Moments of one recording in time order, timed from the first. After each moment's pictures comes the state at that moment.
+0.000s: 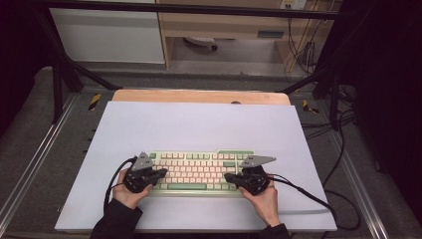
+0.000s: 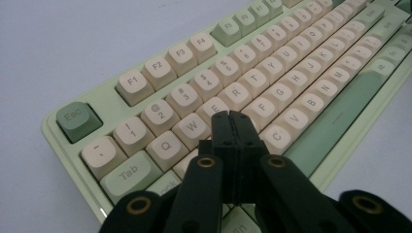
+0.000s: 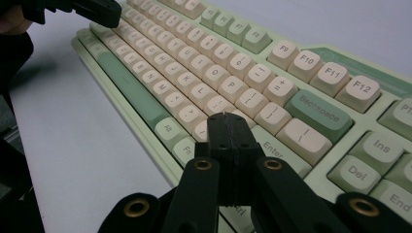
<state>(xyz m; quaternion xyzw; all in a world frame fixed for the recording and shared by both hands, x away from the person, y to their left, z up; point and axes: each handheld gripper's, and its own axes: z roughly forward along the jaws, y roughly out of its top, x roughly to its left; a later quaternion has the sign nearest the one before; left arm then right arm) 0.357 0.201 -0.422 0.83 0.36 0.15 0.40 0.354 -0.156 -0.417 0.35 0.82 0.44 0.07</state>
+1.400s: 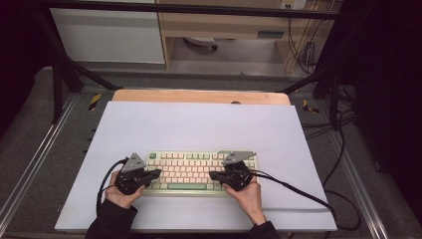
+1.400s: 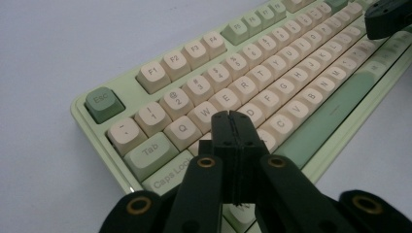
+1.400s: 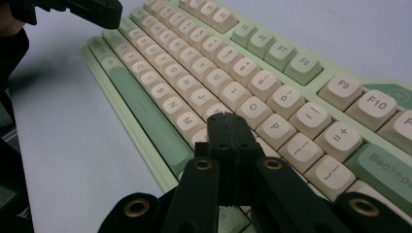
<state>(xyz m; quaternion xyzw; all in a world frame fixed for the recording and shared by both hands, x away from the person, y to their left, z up) 0.350 0.219 -0.417 0.82 0.37 0.15 0.41 0.368 -0.112 -0.419 0.33 0.84 0.43 0.06</state>
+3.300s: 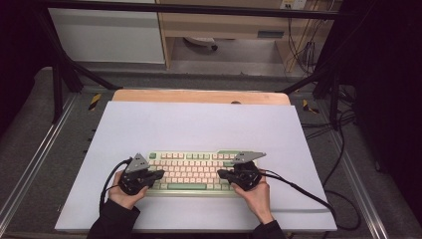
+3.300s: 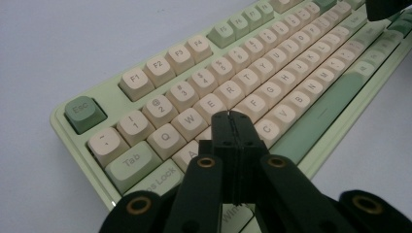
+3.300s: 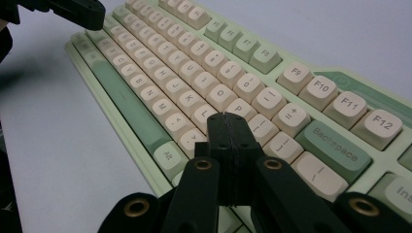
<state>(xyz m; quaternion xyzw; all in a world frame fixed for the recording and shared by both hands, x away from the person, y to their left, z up) 0.349 0.209 -0.417 0.83 0.36 0.14 0.41 0.366 -0.135 -0.415 0.34 0.83 0.43 0.08</state>
